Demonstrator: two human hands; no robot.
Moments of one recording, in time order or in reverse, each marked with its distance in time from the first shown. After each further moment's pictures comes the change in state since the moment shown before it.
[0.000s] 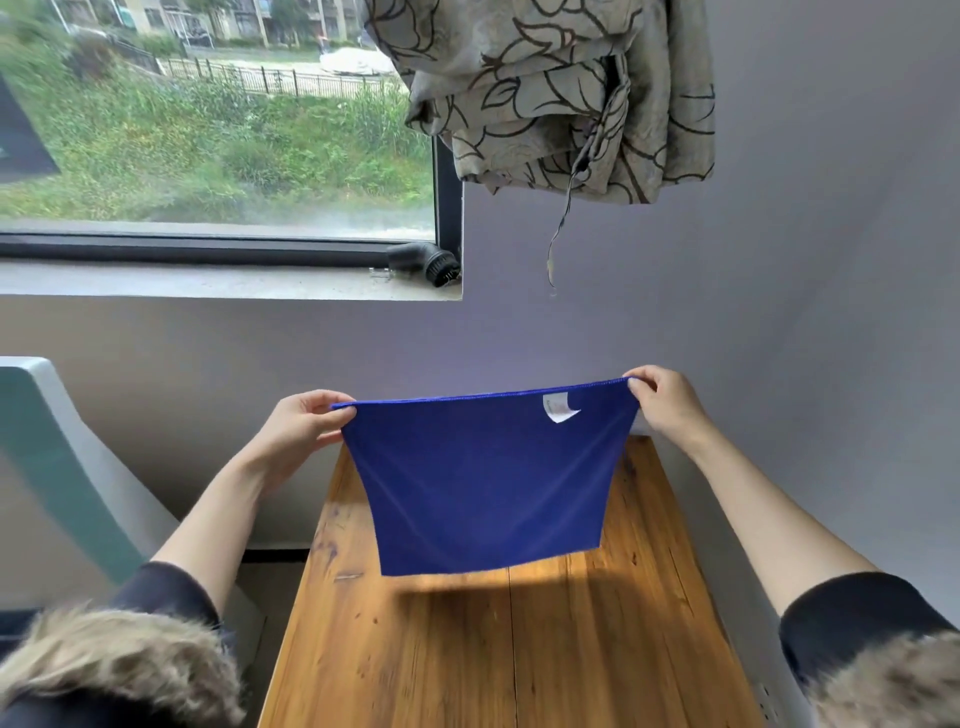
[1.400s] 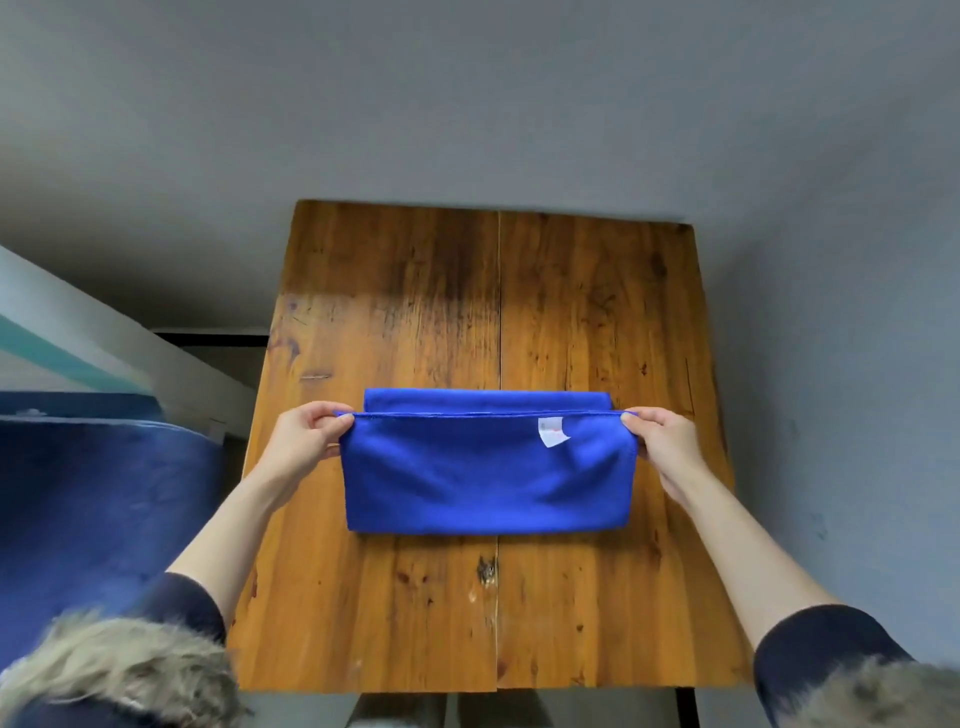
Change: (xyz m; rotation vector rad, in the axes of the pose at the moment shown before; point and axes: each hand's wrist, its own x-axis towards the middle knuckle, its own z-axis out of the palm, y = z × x) left_hand -0.073 -0.220 0.053 0.149 0.068 -0.495; right_hand -0.149 0.203 0.112 0.344 -0.156 0.766
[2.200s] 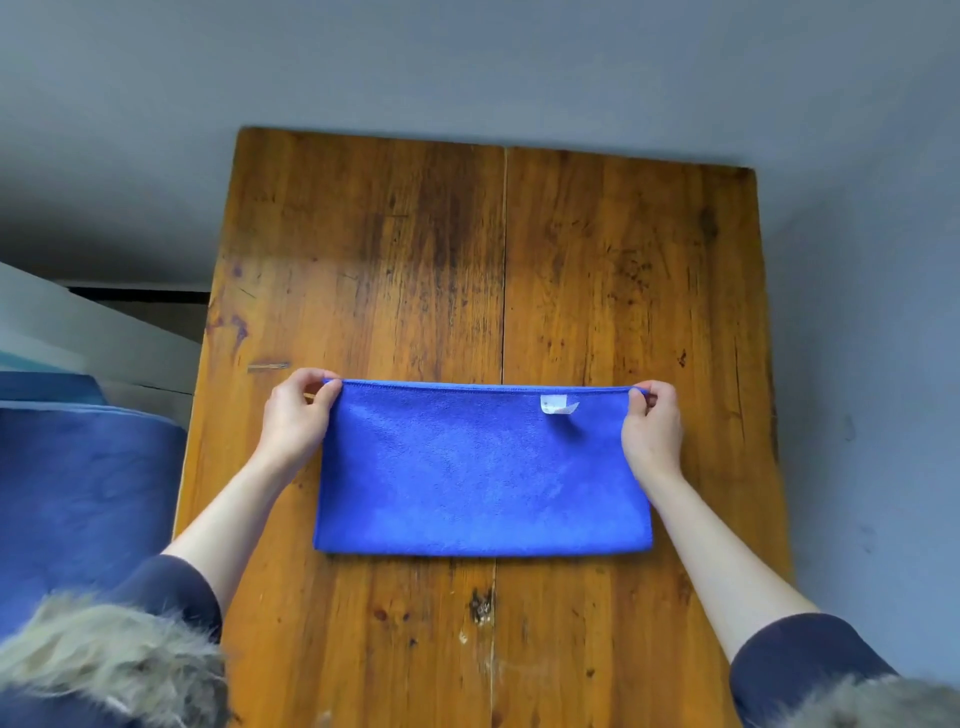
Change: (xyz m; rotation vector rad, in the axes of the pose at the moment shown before) left_hand 0.092 -0.030 0.042 0.273 0.220 0.065; right_hand 0.071 0.033 0.059 -0.291 0.246 -0.215
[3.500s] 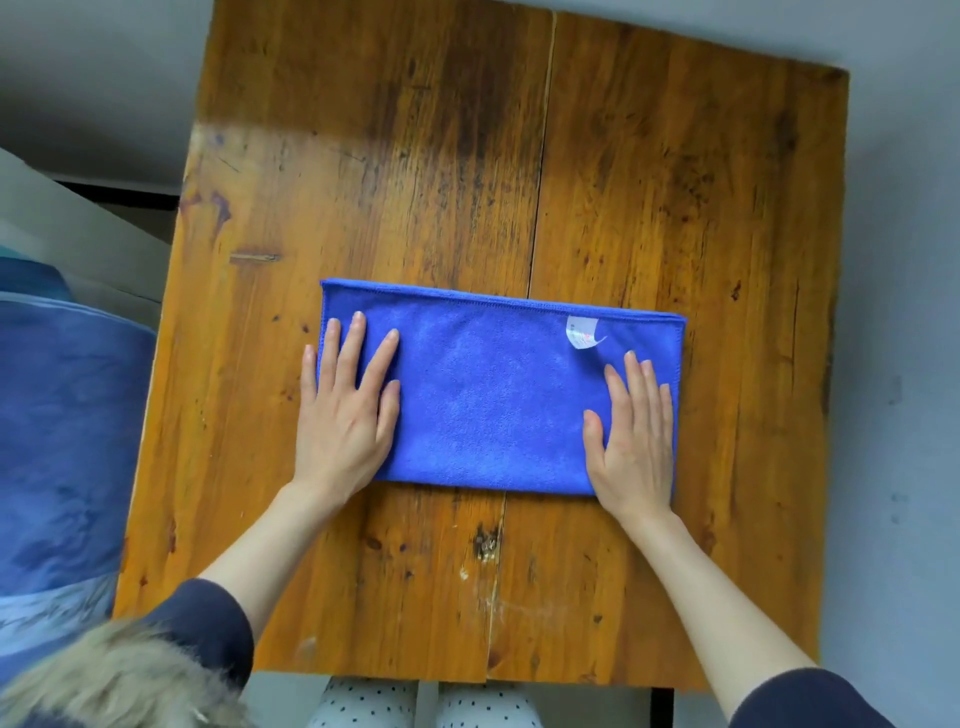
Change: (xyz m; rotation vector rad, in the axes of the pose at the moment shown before) left_hand -0.072 -0.058 0.054 0.627 0.052 0.540; right_hand -0.079 0.059 0.017 -0.570 -0.151 -0.638
